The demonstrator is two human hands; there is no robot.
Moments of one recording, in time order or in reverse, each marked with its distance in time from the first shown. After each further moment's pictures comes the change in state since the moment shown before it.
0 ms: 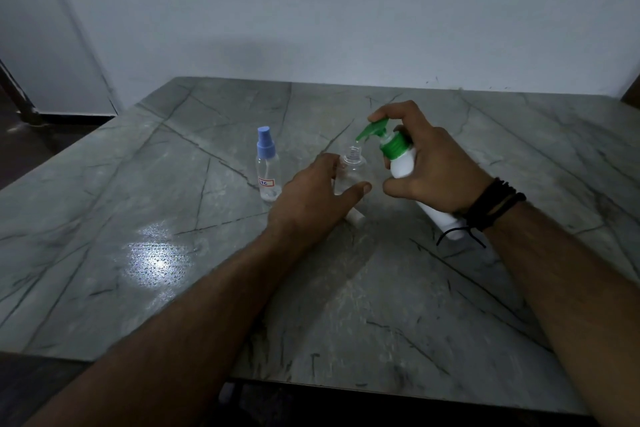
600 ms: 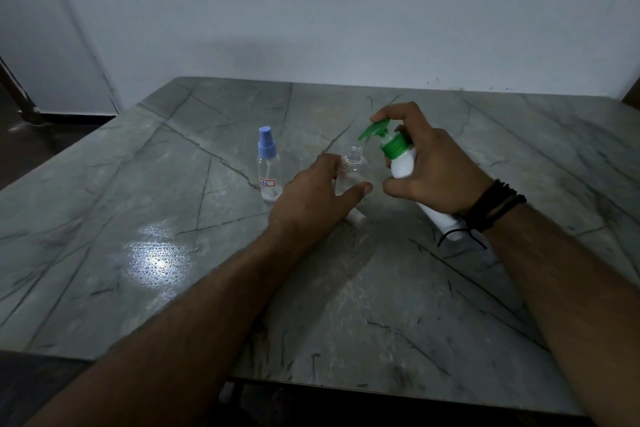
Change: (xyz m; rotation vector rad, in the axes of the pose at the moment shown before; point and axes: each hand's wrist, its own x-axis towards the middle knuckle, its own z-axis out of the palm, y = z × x) left_hand 0.001 0.000 0.001 -0.006 -0.006 -0.009; right_hand -0.001 0.000 0.001 -0.018 0.012 0.003
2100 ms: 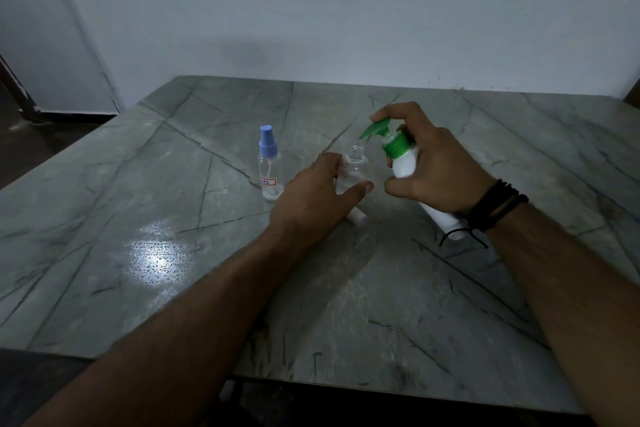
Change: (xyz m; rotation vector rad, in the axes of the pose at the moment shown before) left_hand 0.000 0.002 0.000 0.011 0.005 -0.002; right_hand 0.000 0.002 0.000 -0.007 0.006 -0.022
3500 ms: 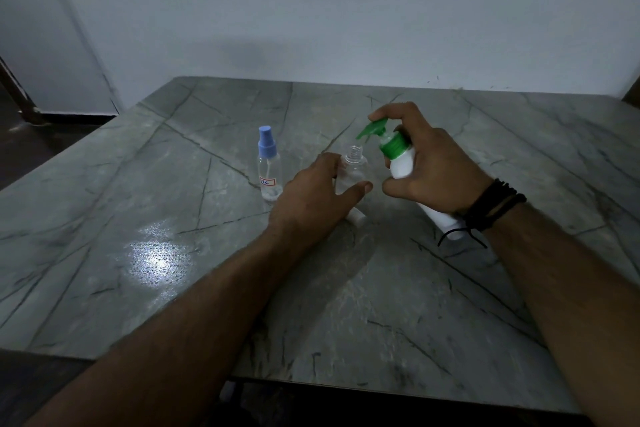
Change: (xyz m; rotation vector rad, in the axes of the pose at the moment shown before) left_hand 0.001 -0.004 0.001 -0.018 0.004 0.025; right_hand 0.001 0.001 0.002 -0.001 -0.014 0.023
